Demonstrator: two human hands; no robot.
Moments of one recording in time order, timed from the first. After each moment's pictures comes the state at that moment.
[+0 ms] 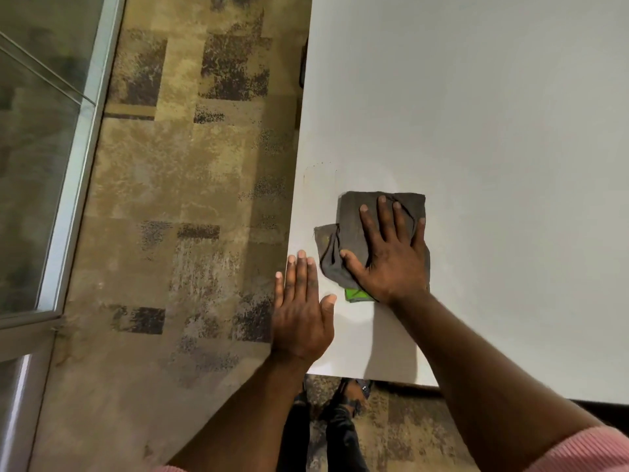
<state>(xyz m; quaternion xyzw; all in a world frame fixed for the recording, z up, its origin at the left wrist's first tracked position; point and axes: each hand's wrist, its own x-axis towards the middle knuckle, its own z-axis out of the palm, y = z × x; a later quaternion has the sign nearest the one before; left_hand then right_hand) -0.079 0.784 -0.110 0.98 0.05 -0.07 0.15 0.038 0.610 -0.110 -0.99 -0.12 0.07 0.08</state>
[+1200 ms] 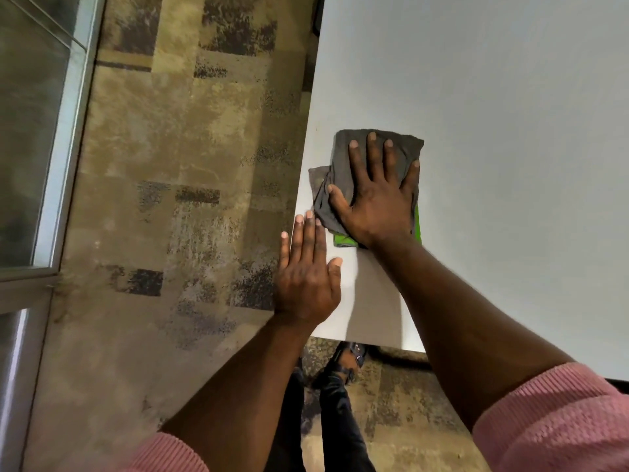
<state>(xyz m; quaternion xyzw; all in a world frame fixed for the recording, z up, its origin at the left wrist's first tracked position) -0.074 0.787 -0.110 0.99 0.05 -0.02 0.15 0.074 0.664 -0.105 -0.99 -0.13 0.05 0.09</state>
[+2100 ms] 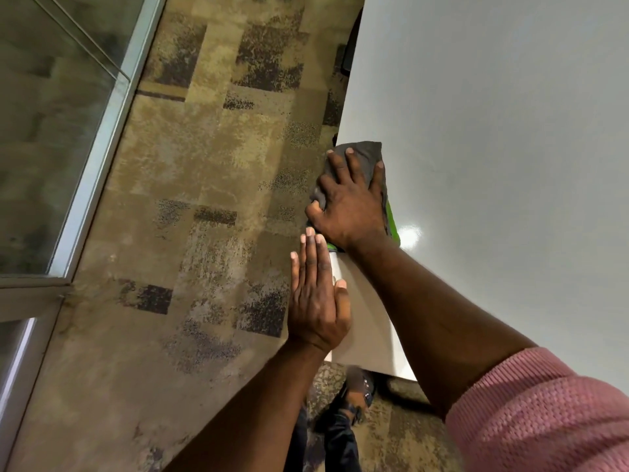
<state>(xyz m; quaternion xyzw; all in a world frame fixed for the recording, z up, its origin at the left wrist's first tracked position) -0.089 0.790 -0.112 0.95 0.11 0.08 0.28 0.083 0.743 -0.100 -0.96 -0.23 0.08 0.11</state>
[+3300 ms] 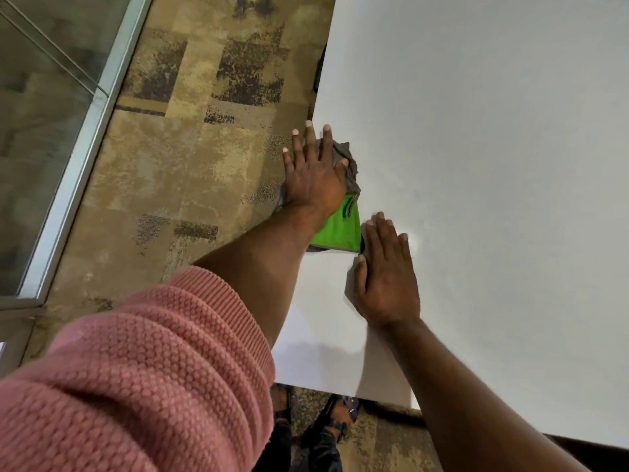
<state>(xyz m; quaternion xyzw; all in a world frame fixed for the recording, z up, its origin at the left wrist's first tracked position) 0.163 0.793 -0.092 0.98 0.09 -0.09 0.12 0.021 0.630 -0.093 -0.96 -0.11 0.00 0.24</state>
